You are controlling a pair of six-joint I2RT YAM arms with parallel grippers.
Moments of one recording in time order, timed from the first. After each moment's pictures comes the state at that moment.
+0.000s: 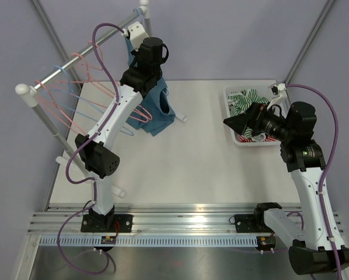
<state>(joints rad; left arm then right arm) -0.51 1.99 2.25 -0.46 -0.72 -0.55 0.06 0.91 1.14 -0.46 -0.70 0.46</state>
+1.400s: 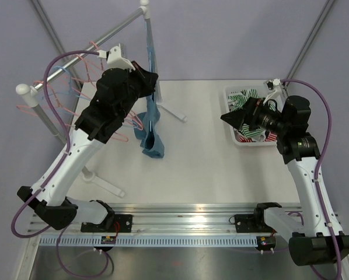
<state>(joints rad) -0.63 1.36 1.72 -0.43 -0.35 -0.60 0.07 0.98 1.14 -0.40 -0.73 0.48</state>
